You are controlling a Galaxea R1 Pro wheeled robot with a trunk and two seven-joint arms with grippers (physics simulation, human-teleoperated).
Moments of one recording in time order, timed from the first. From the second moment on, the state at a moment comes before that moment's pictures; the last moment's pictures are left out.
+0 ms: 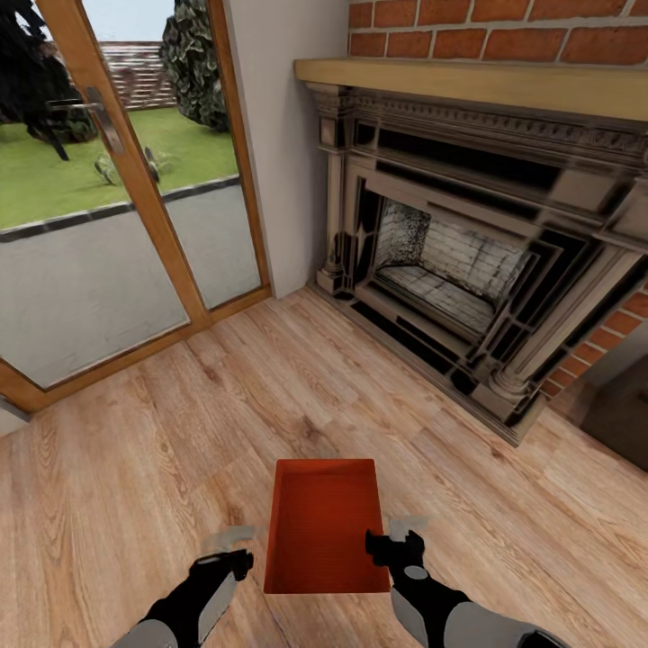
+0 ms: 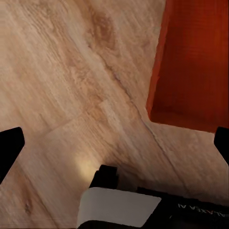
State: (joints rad) left arm -0.55 -0.08 -0.11 -0.36 0.22 0.19 0.30; right arm -0.66 0.14 0.70 -0.09 -0.61 -0.24 -0.22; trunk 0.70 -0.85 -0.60
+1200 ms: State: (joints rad) left arm -0.55 -0.15 -0.10 -0.33 0.07 0.00 0.30; right arm -0.67 0.14 0.69 -0.08 -0.61 -0.24 -0.19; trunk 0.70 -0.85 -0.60
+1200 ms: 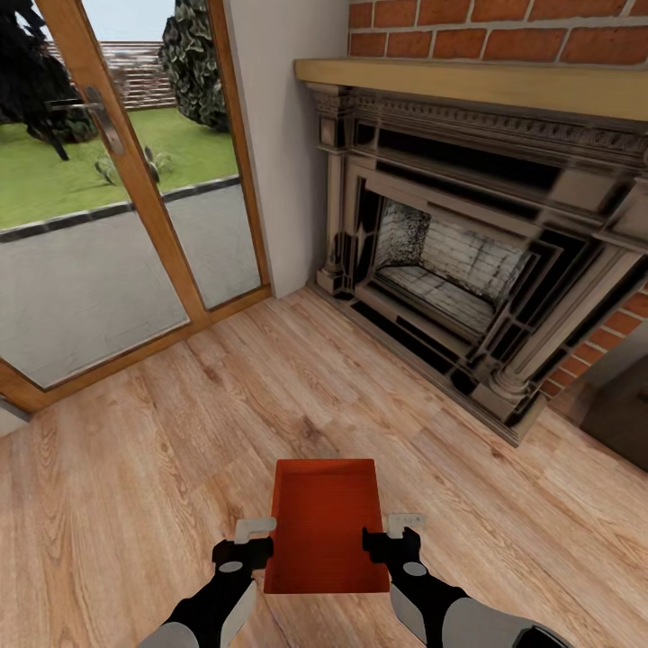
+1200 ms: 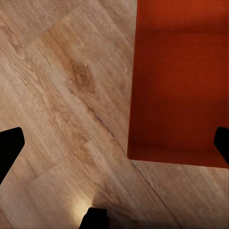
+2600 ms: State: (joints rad) left arm -0.55 -0.15 -0.09 -0.33 0.09 -0.01 0.30; right arm -0.67 0.14 0.69 -0.08 -0.62 -0.25 -0.19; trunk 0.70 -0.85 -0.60
